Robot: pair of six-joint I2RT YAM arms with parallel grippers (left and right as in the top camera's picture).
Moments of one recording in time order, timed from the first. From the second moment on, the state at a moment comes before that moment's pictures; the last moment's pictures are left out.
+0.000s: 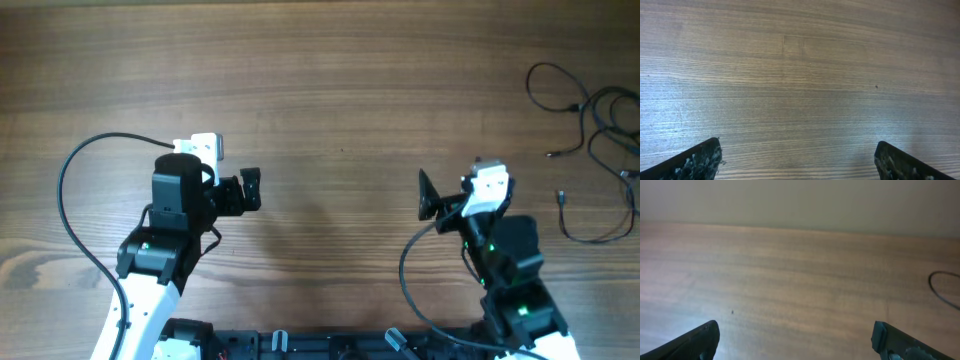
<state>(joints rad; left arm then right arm) -0.16 0.96 0.64 -0.44 0.10 -0.24 0.30 0.55 0.24 0.04 0.09 0.06</state>
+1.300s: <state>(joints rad) -0.16 0.96 0.64 -0.44 0.10 -0.24 0.28 0.29 0.19 -0.08 0.03 0.05</state>
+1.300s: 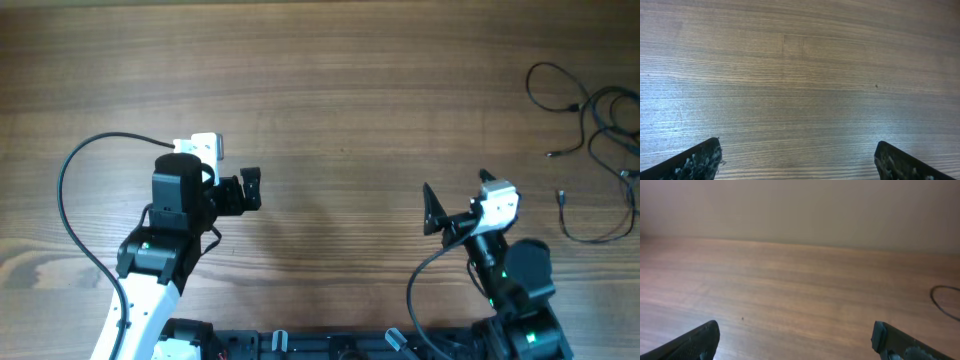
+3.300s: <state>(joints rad) -0.16 0.96 0.64 -0.44 0.10 -0.24 0.04 0.02 0.01 0.01 0.01 -0.10</state>
